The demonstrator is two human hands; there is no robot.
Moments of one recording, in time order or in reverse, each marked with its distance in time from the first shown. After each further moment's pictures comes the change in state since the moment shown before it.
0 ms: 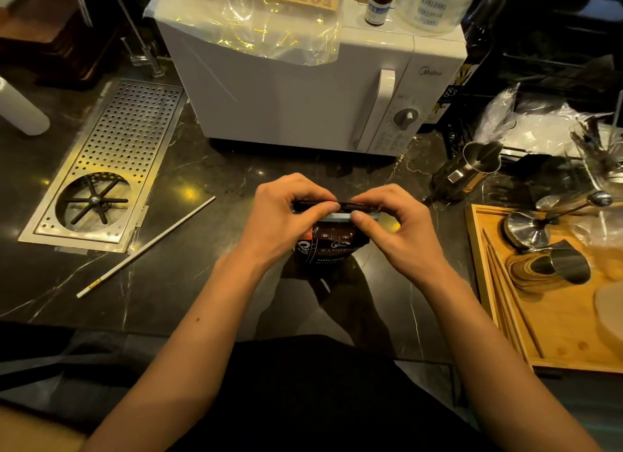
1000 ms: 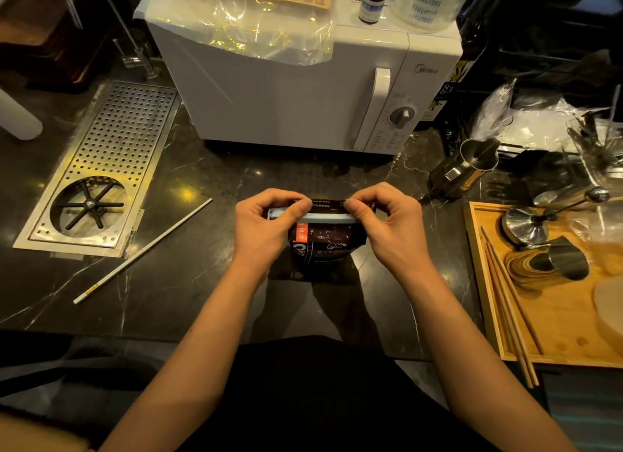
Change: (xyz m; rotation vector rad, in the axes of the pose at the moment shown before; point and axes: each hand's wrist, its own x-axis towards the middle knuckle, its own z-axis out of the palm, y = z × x) left_hand -0.016 -0.019 0.009 -0.416 0.223 -0.365; right_hand 0.010 0.001 0.020 0.060 0.183 0.109
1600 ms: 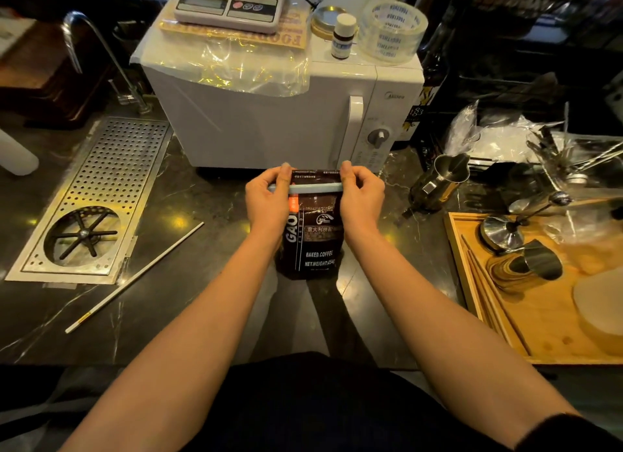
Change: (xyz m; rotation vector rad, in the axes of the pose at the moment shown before) left_hand 0.062 -0.002 0.039 0.001 0.163 -0.018; right_hand 0.059 0.006 0.040 0.224 0.374 0.340
